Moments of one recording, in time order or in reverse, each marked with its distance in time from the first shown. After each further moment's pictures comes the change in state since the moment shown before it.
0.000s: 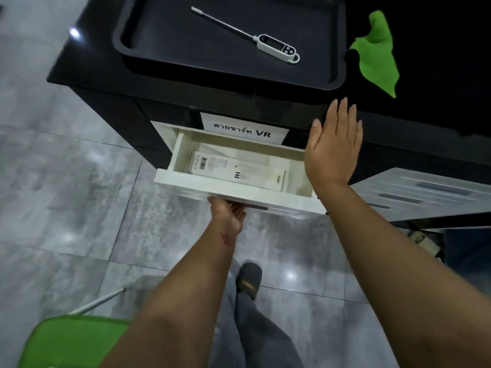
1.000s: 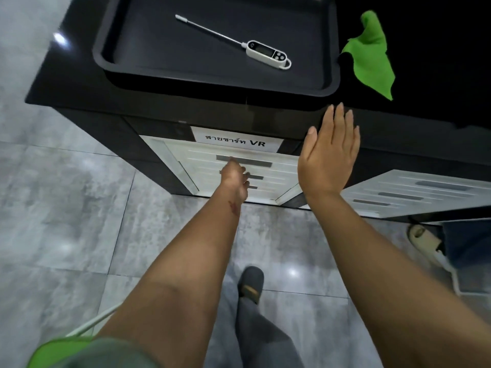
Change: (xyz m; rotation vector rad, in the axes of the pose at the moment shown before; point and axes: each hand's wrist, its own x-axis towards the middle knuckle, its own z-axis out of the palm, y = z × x) left_hand 0.009 0.052 0.086 0.378 -0.091 0.084; right_hand -0.001 -0.010 0.005 0.005 0.124 0.056
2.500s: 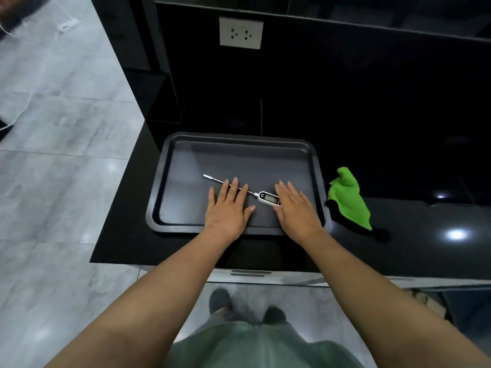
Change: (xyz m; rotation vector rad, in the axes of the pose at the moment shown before) left_hand -0.039 0.221 0.027 1.899 0.103 0.955; right_hand 0.157 -0.088 0.004 -0.032 -0.571 -0.350
